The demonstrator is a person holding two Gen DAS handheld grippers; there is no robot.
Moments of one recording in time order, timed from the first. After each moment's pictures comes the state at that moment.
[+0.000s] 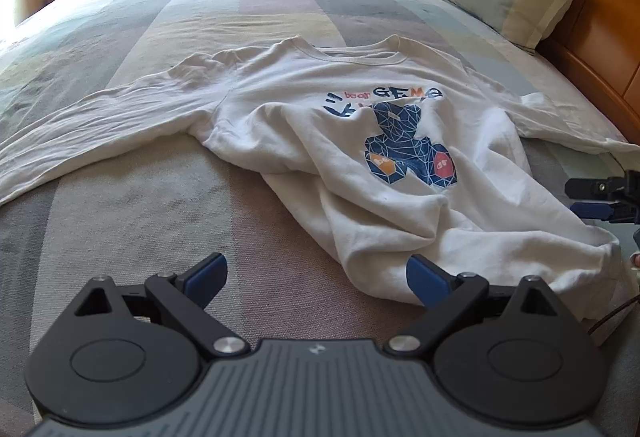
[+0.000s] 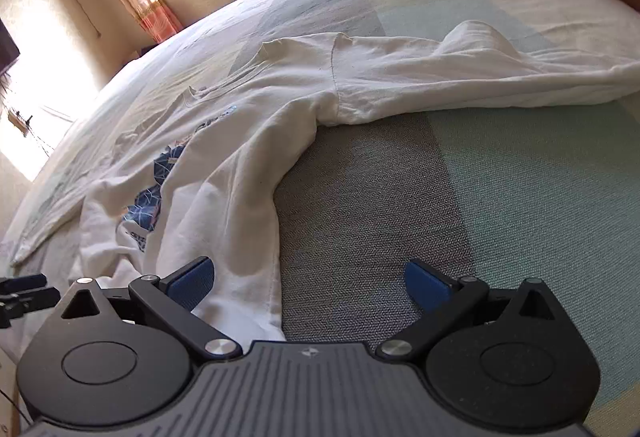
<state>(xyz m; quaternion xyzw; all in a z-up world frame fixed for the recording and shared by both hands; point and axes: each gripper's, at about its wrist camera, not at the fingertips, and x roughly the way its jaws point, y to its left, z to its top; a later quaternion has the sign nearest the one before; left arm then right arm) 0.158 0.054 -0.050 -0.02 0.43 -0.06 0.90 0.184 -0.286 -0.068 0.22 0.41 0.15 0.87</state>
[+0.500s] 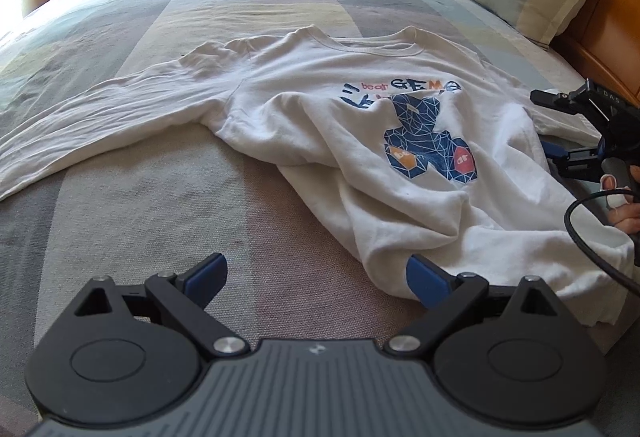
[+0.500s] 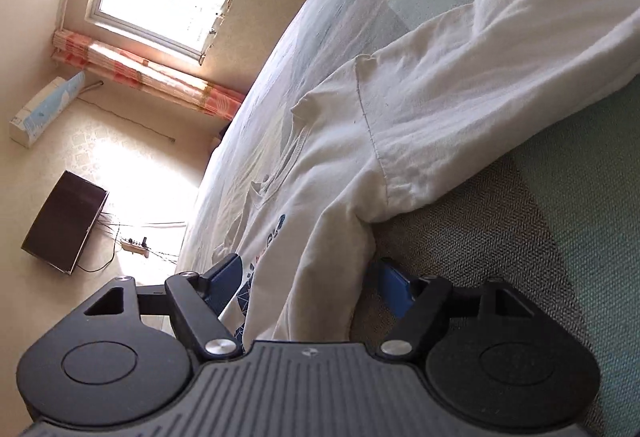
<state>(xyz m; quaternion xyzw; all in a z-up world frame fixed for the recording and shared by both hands) 0.166 0.060 -0.057 -0.02 0.45 -0.04 0.89 0.279 -0.309 -0.109 0.45 0.36 0.22 0.79</state>
